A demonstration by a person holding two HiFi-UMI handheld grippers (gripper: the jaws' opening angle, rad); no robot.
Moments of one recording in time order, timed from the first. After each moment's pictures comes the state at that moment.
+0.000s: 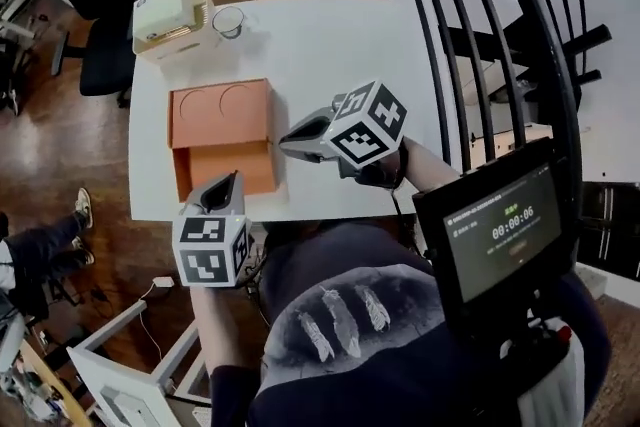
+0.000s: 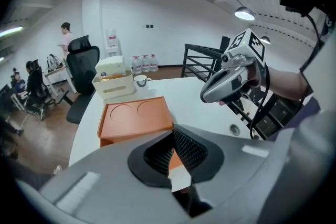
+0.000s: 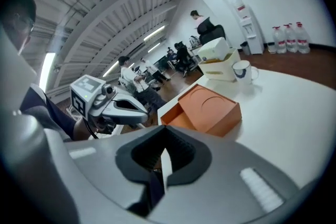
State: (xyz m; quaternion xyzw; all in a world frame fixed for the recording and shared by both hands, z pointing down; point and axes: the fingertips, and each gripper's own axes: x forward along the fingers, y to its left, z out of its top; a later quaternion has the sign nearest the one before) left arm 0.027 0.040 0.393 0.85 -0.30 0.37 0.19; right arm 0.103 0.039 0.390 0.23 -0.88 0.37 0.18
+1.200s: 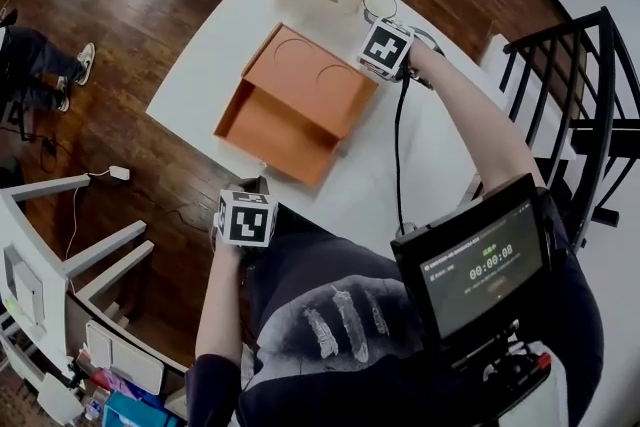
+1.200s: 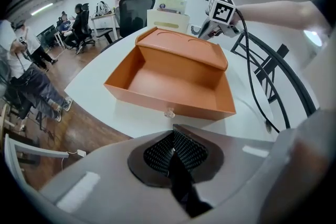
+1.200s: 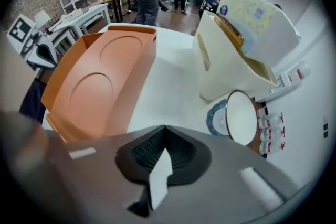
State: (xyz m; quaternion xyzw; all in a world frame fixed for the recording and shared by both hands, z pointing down) left arm -0.083 0.058 0.572 0.69 -0.45 0.40 0.40; right arm 0.107 -0.231 0.560 0.15 -0.75 0.02 0.65
